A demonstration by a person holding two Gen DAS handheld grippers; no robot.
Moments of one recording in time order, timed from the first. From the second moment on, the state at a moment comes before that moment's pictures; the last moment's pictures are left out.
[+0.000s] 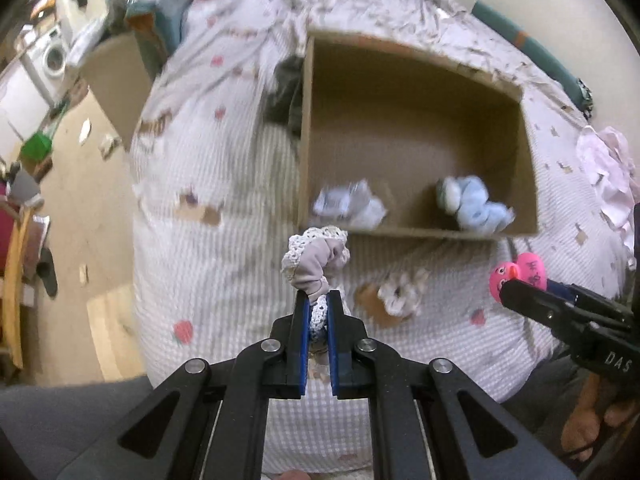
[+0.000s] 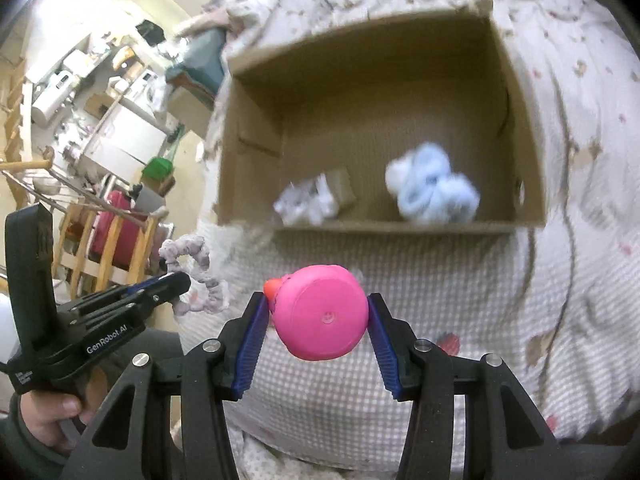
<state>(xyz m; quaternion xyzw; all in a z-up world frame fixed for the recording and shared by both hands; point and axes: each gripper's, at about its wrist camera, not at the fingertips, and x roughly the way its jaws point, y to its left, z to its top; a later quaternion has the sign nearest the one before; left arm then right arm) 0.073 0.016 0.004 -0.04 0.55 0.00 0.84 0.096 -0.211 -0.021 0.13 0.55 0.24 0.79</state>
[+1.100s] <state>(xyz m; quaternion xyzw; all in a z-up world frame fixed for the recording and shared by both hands) 0.167 -0.009 -0.018 -0.01 0.50 -0.04 0.86 0.184 -0.273 -0.038 0.22 0.53 0.18 0.80</state>
